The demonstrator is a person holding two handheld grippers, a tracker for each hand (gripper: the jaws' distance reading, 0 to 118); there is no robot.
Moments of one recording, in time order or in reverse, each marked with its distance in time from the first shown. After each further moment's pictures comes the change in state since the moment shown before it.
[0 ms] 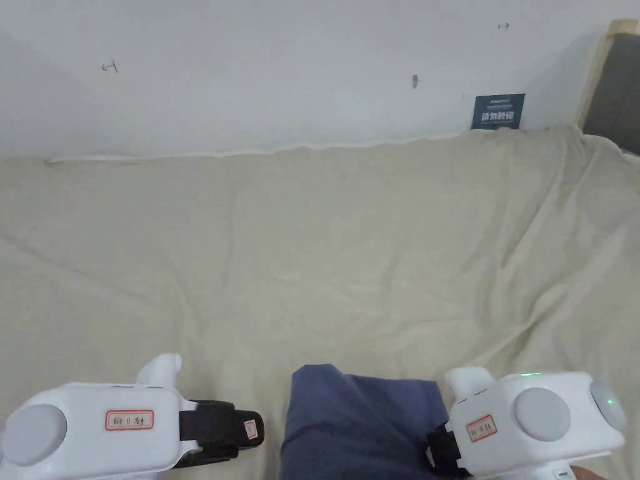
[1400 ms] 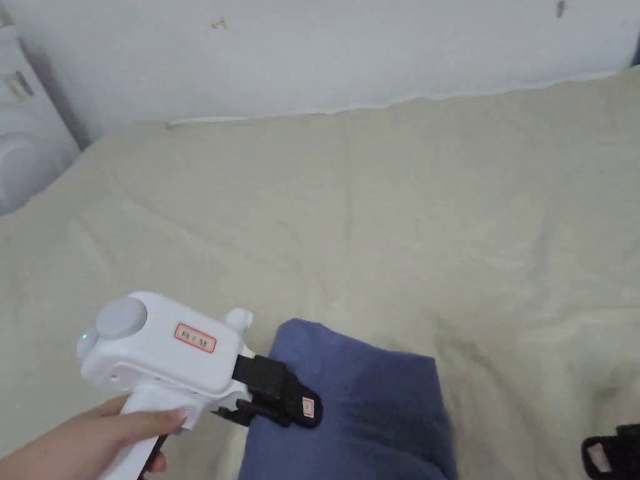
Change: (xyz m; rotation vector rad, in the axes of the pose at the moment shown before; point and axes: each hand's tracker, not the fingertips) left arm -0.082 0.073 0.088 -0.213 0.179 0.063; right arm -0.034 0.010 0.040 0.073 0.220 -0.130
